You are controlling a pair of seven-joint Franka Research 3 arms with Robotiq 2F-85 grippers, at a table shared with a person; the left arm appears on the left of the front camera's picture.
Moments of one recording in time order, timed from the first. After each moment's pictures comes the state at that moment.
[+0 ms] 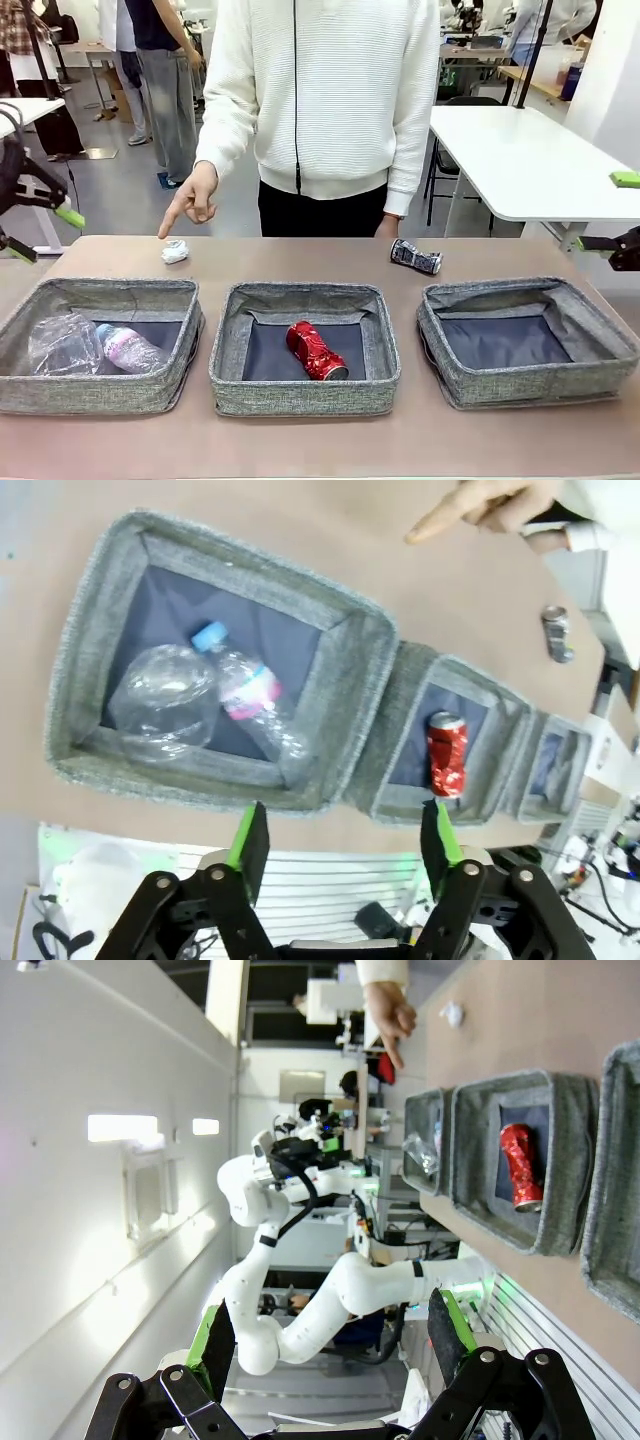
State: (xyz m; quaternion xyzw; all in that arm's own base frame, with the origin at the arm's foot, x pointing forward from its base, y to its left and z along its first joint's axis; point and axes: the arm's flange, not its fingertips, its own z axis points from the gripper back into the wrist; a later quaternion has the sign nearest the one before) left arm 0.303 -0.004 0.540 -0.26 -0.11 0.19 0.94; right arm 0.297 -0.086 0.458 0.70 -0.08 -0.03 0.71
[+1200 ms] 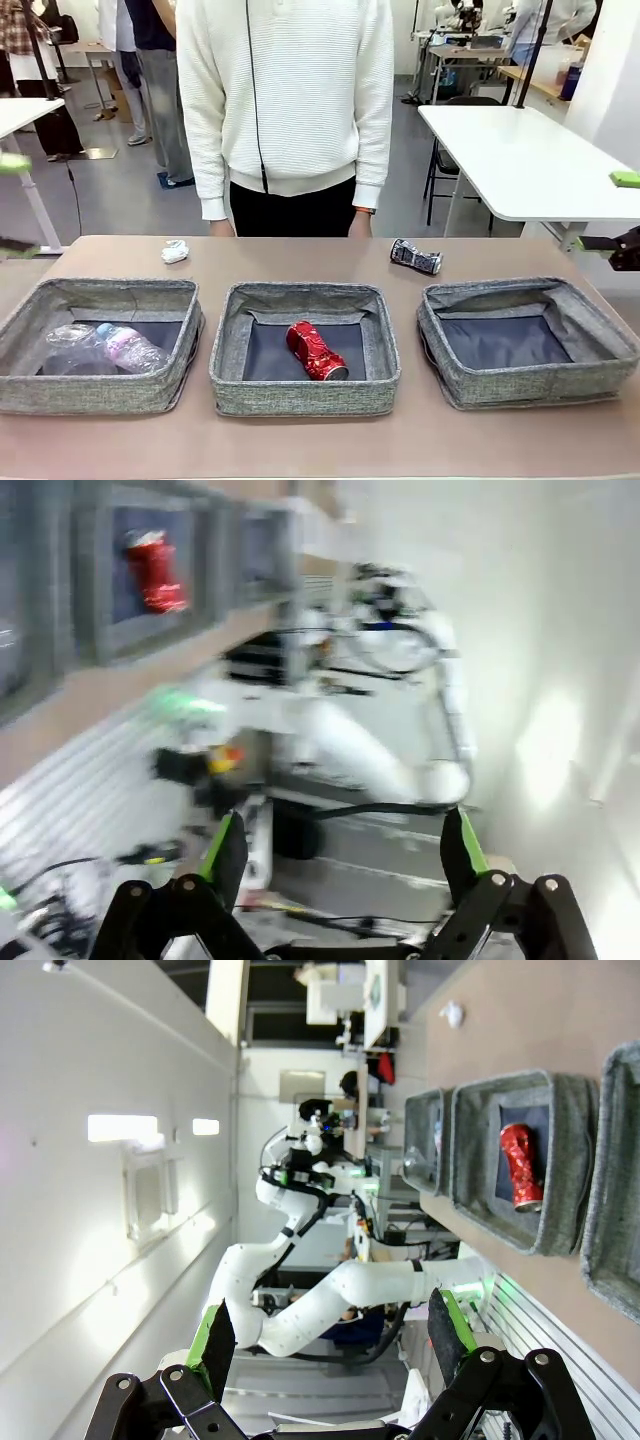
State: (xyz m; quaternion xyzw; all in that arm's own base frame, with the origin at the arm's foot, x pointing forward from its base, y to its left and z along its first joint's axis) left arm 0.283 0.043 0.506 -0.62 0.04 0.02 0.78; right arm 0.297 -0.086 0.458 0.70 -0.08 -0.03 0.71
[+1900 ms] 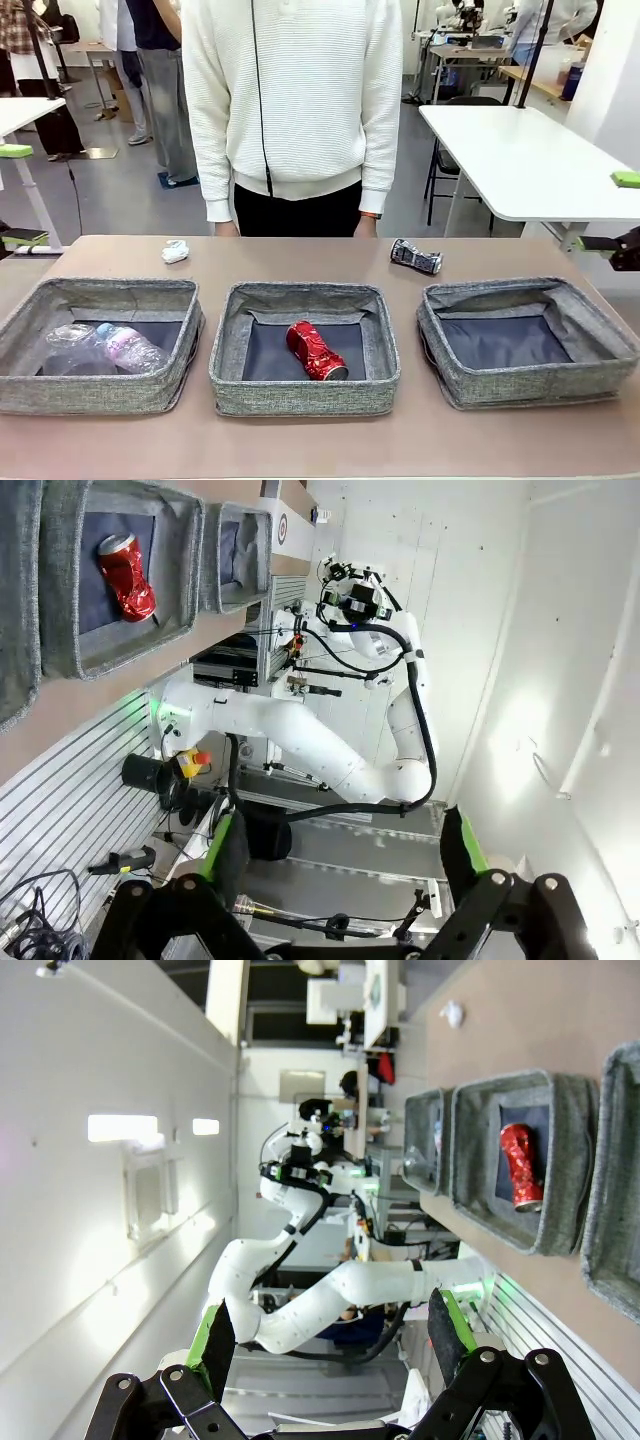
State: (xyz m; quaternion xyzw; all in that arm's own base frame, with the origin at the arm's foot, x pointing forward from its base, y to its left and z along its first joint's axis) left arm 0.294 0.041 0.503 -0.68 0.05 0.03 0.74; right arm 0.297 -0.086 0.458 0.70 -0.08 -0.03 0.71
